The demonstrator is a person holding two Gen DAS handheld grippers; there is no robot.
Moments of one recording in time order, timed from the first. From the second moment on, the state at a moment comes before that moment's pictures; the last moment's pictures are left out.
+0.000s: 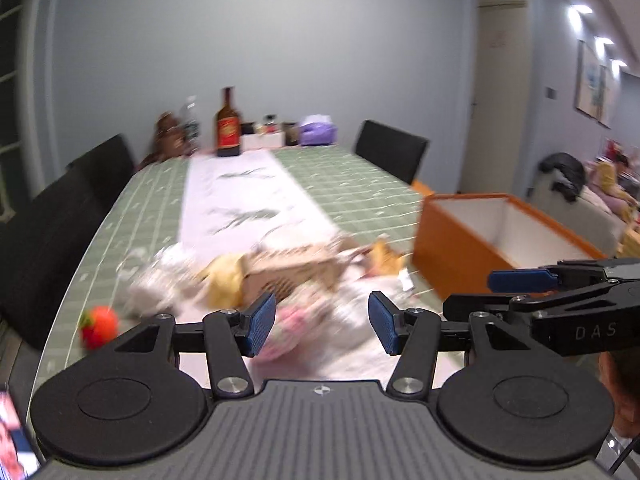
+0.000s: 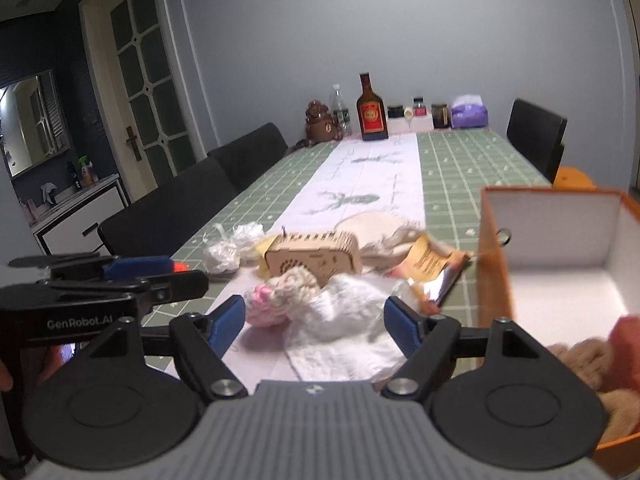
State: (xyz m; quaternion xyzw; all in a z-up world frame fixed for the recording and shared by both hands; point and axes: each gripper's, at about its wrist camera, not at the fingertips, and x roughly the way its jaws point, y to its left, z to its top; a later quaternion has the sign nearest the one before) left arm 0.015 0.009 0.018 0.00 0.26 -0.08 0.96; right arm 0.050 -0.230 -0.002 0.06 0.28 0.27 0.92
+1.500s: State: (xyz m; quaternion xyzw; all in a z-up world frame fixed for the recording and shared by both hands) left arm 0.070 0.010 -0.059 0.09 0.33 -0.03 0.94; right arm 0.094 -0.164 -0.101 -0.17 0.31 0.21 0.91
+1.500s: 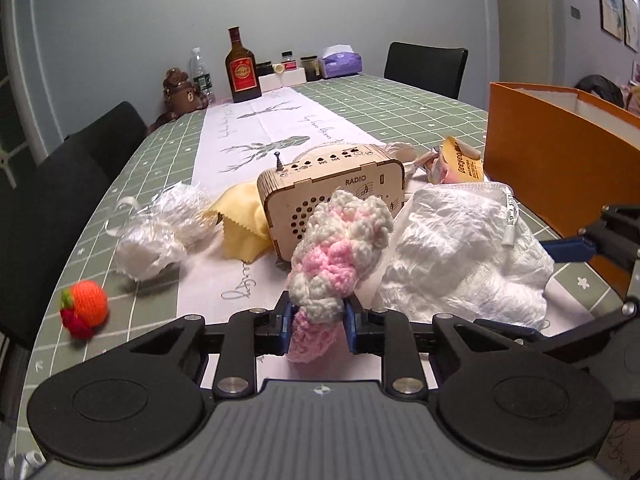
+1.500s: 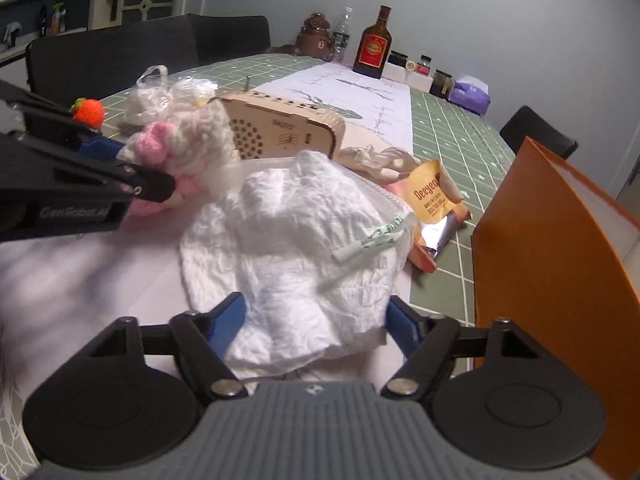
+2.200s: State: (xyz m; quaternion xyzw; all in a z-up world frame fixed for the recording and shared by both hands) left arm 0.004 0.020 -0.032 -0.01 0.33 0.00 0.94; right arm 0.038 -0.173 -0.058 -0.12 0.31 0.27 0.90
